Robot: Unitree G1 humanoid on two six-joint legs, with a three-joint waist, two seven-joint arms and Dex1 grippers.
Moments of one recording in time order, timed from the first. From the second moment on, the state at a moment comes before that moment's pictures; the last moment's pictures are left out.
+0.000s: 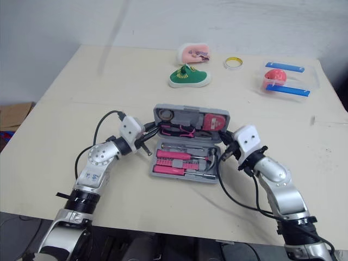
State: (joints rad) left arm -0.48 0.36 -0.09 0.31 -0.02 -0.32 -0.53; right arm -0.20 -0.61 0.07 0.05 0.09 -0.29 0.44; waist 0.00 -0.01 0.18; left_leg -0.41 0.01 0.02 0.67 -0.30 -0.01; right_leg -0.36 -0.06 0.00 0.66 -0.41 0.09
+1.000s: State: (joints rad) left arm -0.55 0.55 0.03 0.41 -0.21 -0.14 -0.81; right arm 0.34 -0.87 -0.19 -0.29 0.46 -0.10 0.82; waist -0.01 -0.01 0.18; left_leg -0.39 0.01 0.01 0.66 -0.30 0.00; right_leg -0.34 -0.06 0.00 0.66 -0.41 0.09
